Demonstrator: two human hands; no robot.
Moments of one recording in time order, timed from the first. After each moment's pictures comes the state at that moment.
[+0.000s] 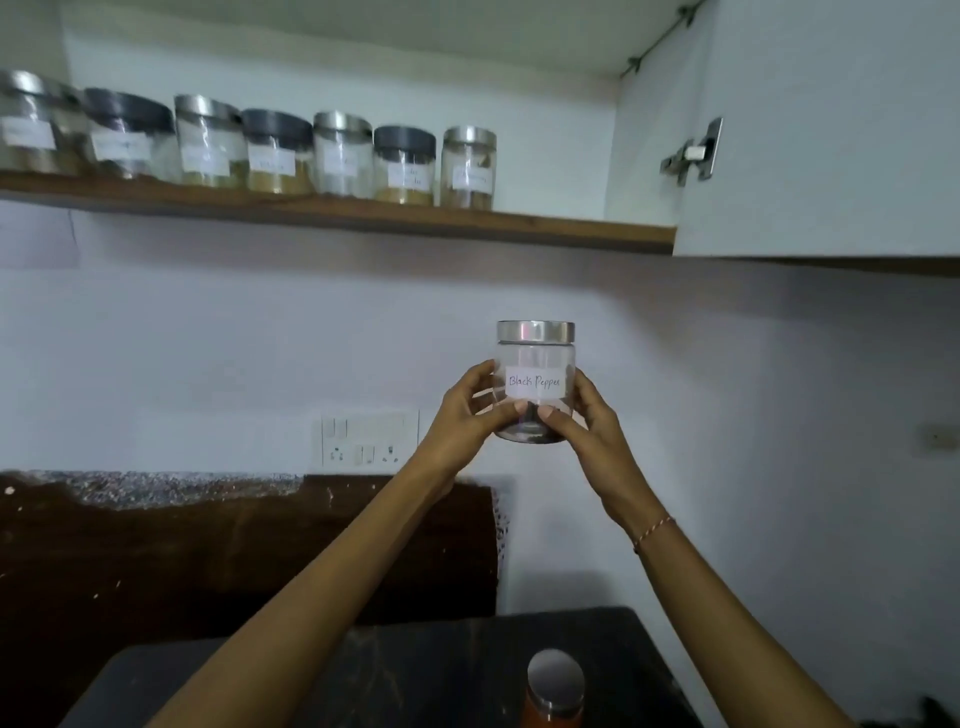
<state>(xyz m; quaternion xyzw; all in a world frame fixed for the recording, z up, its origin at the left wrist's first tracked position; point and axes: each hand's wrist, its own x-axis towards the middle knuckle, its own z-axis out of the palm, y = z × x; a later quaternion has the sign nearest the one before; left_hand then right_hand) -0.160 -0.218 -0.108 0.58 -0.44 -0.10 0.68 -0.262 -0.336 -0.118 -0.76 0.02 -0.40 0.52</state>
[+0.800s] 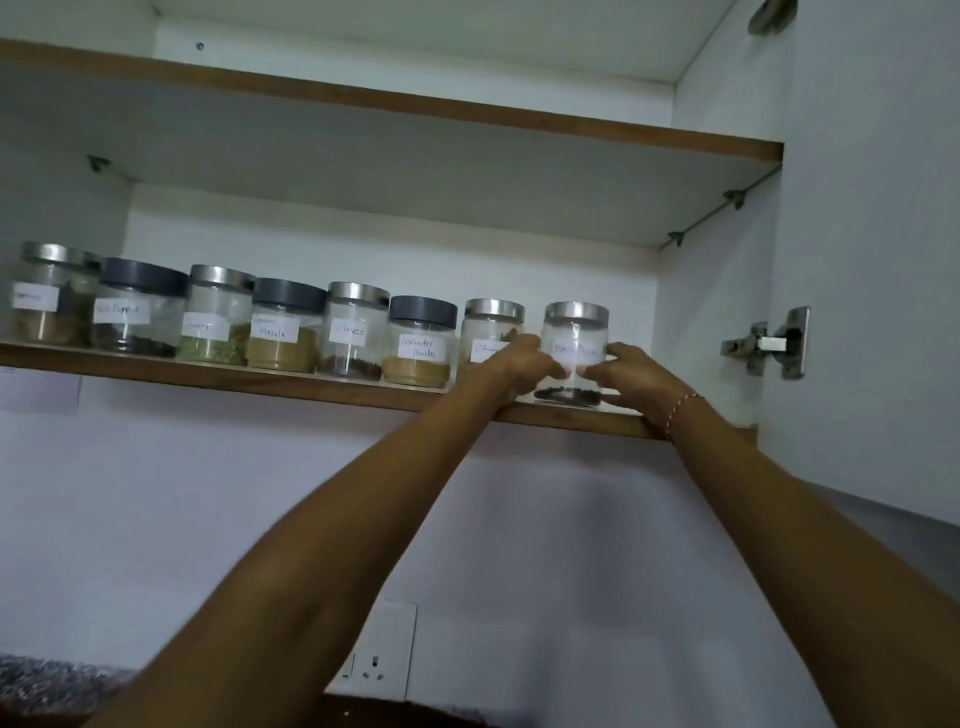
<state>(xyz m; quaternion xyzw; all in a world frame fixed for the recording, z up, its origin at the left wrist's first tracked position) -0.034 -0.349 0.143 0.73 -0.40 -0.02 0.56 -0.111 -0.472 0.142 -0.83 0.10 -0.33 0.44</state>
